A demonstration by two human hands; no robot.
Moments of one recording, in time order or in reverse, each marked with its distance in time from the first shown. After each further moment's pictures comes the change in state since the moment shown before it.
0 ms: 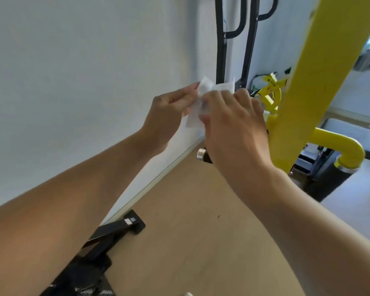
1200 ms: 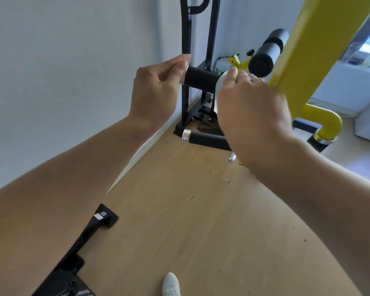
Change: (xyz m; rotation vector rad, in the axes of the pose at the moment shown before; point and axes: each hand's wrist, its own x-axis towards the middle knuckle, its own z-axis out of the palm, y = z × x) left_hand -0.003 -0.001 0.020 0.261 0.126 0.196; right_hand -0.002 0.011 -0.036 -0.504 -0.217 0.140
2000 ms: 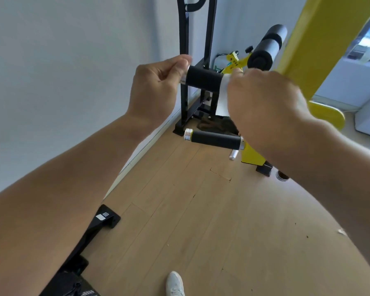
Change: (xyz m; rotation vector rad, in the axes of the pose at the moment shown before) left_hand 0.008 0.000 -0.004 0.020 -0.053 0.002; right_hand 0.010 0.008 -0.019 -0.052 -0.171 -0.032
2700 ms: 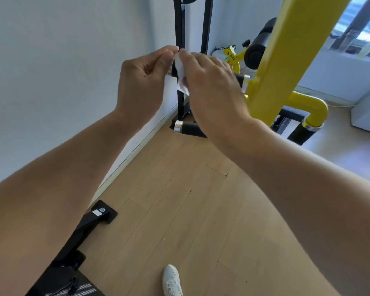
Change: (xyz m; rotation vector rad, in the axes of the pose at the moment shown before) left_hand 0.003 -0.008 0.003 0.002 0.003 0.061; right_hand 0.032 -0.031 0.034 0.401 0.185 -0.148
